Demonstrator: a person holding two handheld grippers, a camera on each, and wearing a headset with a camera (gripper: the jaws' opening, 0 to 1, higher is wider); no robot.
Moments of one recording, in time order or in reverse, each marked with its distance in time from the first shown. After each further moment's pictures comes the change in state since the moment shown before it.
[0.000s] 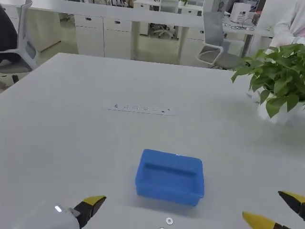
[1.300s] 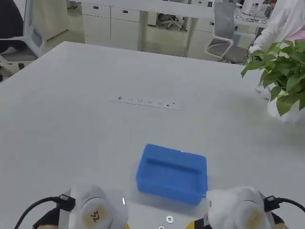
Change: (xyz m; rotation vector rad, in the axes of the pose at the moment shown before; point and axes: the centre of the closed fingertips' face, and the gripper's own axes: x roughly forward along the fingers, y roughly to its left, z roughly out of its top) left arm 0.046 -0.018 -0.093 0.410 0.539 -0.422; right arm 0.077 0.124 -0.113 -0.640 0.616 0.751
